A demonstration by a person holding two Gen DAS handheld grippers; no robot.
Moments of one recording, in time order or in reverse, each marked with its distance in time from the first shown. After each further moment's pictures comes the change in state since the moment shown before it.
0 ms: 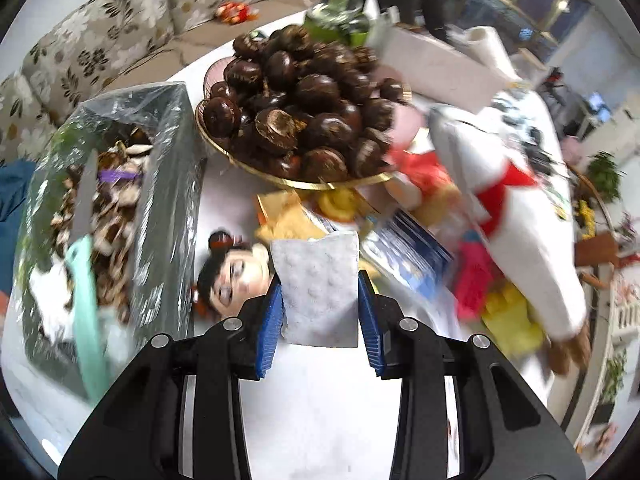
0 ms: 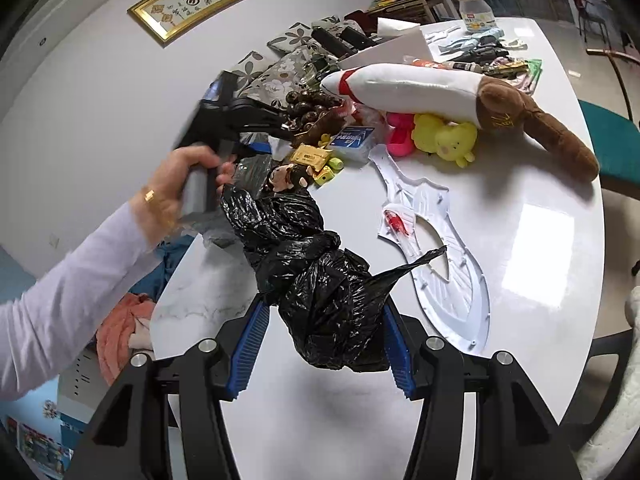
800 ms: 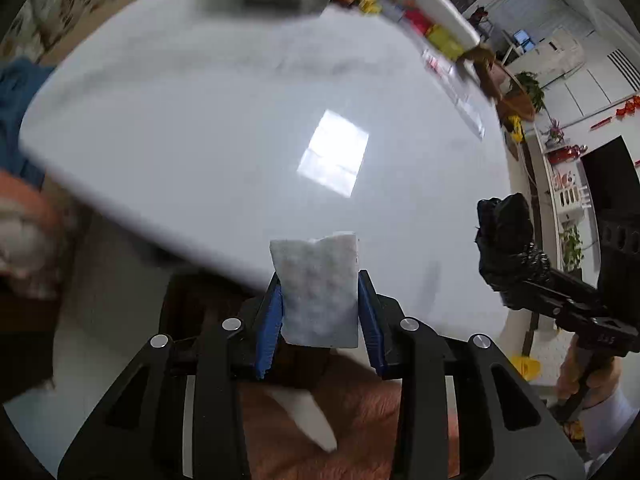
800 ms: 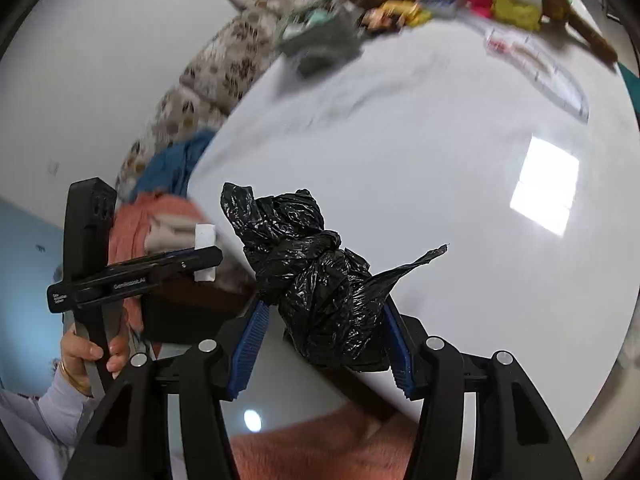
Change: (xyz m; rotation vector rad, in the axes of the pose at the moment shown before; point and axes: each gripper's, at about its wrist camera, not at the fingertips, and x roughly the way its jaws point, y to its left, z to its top) left arm -0.201 0.224 -0.398 0.122 0.250 -0.248; right arm 0.012 0.197 -0.219 -0.001 0.325 -0.039
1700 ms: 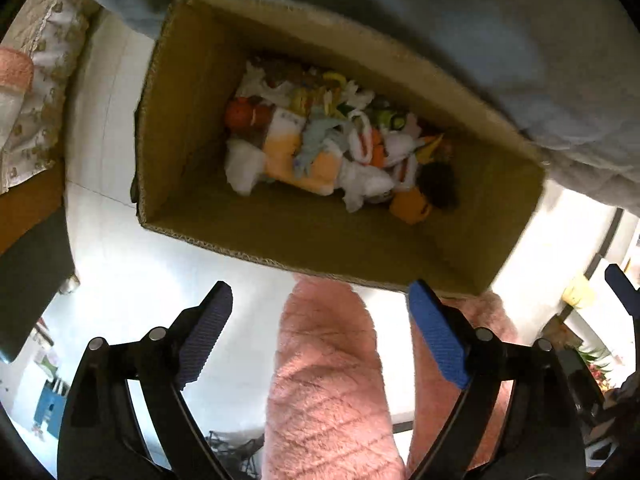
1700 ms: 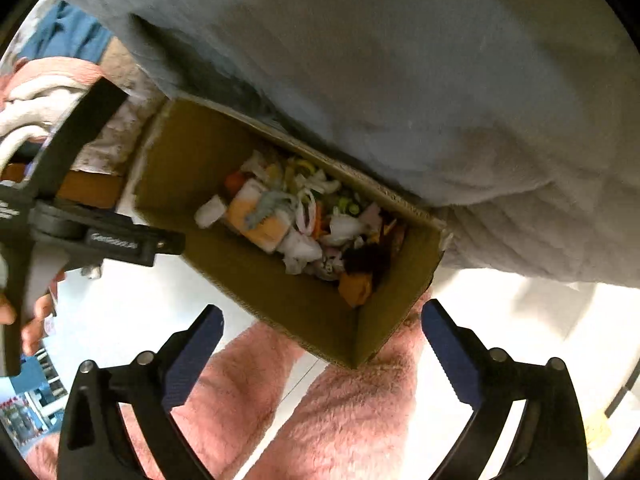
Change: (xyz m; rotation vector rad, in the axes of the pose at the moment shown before) left arm 0.297 0.157 -0.141 -0.099 0.642 0.234; right arm 0.290 -0.044 -0.190 0.022 0.372 -0.361
